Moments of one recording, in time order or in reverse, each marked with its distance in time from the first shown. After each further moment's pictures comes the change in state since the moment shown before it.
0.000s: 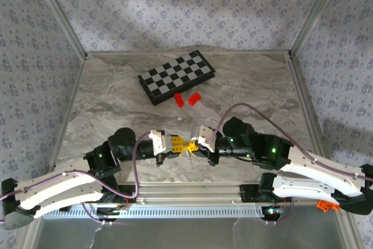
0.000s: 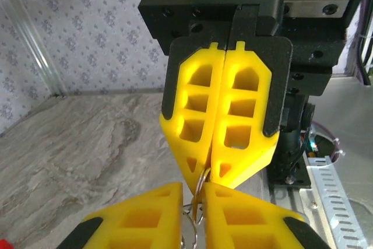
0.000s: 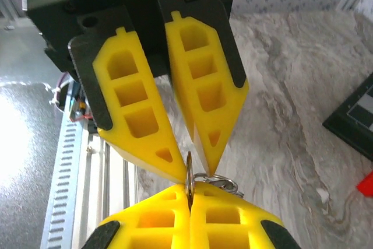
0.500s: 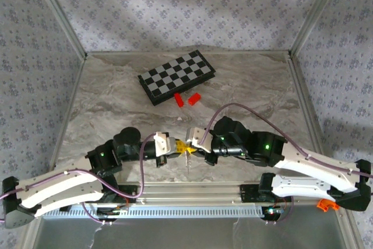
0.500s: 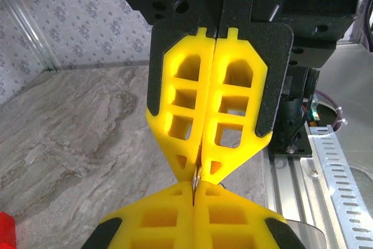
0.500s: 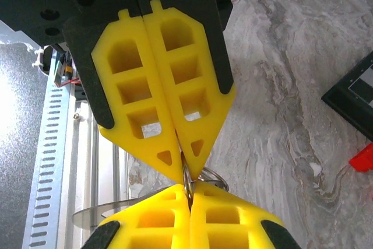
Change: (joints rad) left arm -0.001 0.013 0.005 -0.069 -0.004 0.032; right arm 0.006 0.053 0.039 -0.084 0.025 -0.051
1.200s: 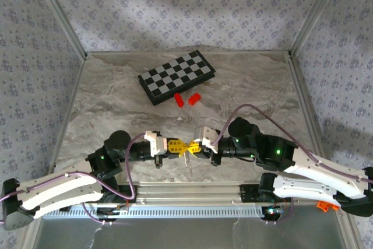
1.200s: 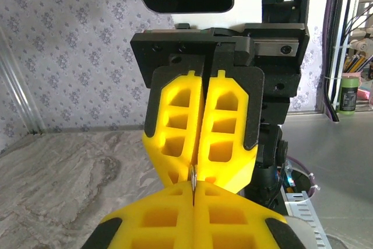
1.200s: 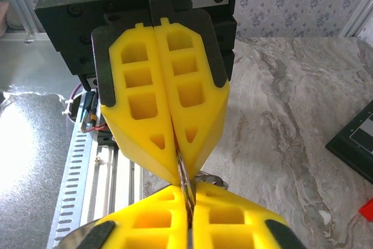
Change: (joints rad) left arm 0.000 -0.034 -0.080 0.297 0.101 -0.121; right arm -0.014 -0.115 -0.071 0.148 -0.089 0.035
